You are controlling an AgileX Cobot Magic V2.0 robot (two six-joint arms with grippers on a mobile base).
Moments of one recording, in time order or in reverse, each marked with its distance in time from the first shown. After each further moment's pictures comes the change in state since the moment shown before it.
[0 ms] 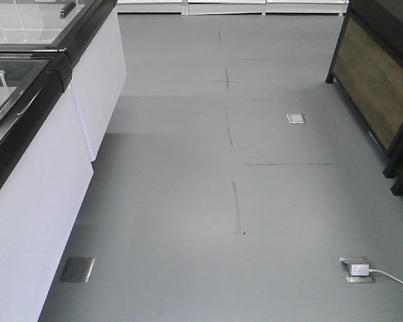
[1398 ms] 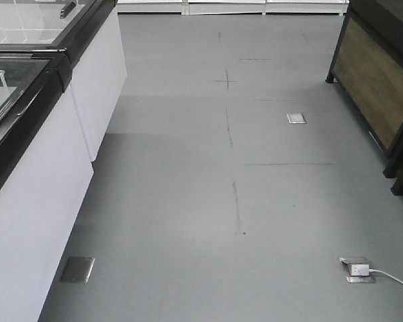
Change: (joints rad) left arm 0.552 0.351 -0.223 -0.457 0.080 0.237; right arm 0.011 0.000 0.000 0.000 0.001 0.000
